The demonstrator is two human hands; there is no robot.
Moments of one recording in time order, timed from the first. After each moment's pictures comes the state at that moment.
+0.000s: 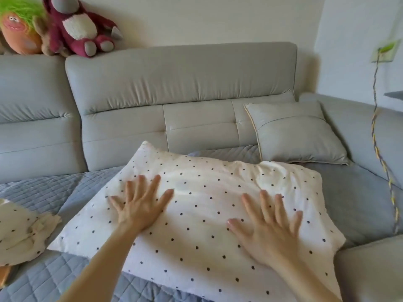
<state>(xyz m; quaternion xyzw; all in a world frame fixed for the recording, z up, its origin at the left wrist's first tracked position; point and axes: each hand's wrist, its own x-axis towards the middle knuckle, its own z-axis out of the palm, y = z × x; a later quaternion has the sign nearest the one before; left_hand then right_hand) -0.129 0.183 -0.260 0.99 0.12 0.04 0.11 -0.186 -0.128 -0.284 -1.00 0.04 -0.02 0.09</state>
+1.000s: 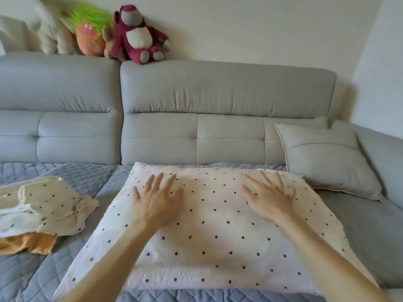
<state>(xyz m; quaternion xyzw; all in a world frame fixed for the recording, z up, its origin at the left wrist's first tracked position) -0.170 0.209 -0.225 0.97 0.14 0.13 0.11 -0.104 -0.070 -0.205 -0.99 -0.05 -0.03 0.10</state>
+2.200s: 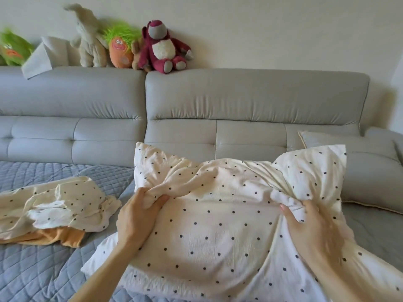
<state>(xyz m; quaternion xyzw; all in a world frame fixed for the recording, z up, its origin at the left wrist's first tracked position) -0.222 0.262 -0.239 0.85 0.22 0.37 0.31 -0.140 -0.100 -0.240 -0.91 0.02 -0.31 0.27</state>
